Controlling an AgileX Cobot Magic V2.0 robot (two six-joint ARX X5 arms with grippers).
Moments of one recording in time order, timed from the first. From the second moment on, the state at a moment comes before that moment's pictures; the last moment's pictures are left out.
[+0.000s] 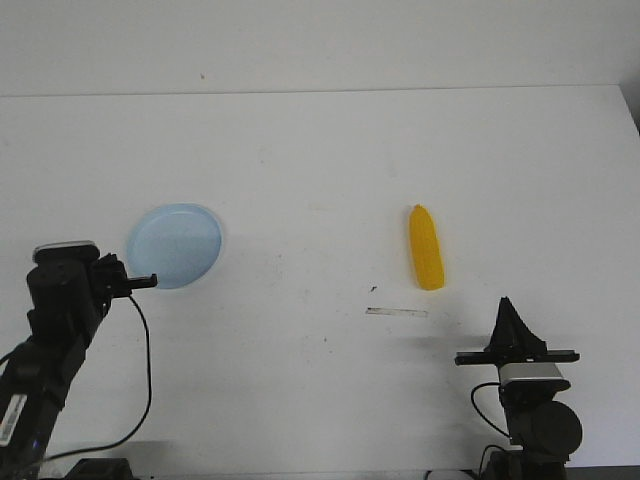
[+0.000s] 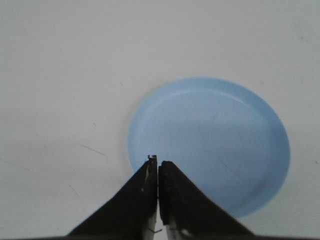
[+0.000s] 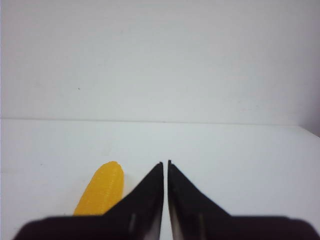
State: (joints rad) left arm -0.01 0.98 0.87 -0.34 -0.09 -0.05; right arm 0.00 0.00 0.01 0.12 -0.01 0.00
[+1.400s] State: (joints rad) left arm 0.27 1.72 1.18 -0.51 0.36 -0.33; right arm 0.00 0.00 0.01 0.12 -0.01 0.00
